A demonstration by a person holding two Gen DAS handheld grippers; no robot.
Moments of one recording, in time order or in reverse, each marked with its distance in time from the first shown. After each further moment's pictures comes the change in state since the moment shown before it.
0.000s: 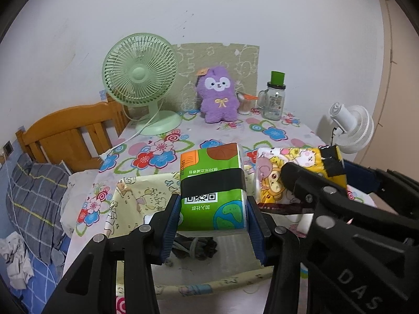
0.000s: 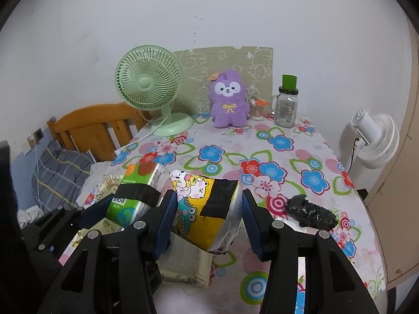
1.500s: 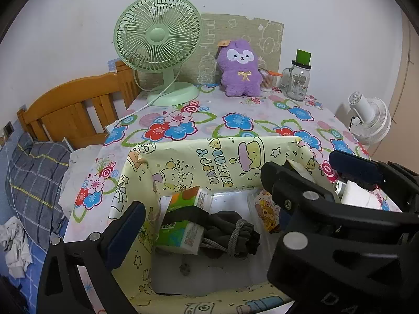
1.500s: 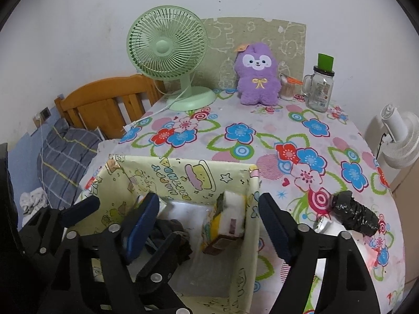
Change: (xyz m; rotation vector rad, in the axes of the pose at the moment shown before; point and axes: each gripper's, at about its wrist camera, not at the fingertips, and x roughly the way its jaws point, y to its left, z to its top) left arm 0.050 0.043 -0.022 -0.052 0.110 0.031; right arm 0.072 0.032 -0.008 -0.055 0.117 0.074
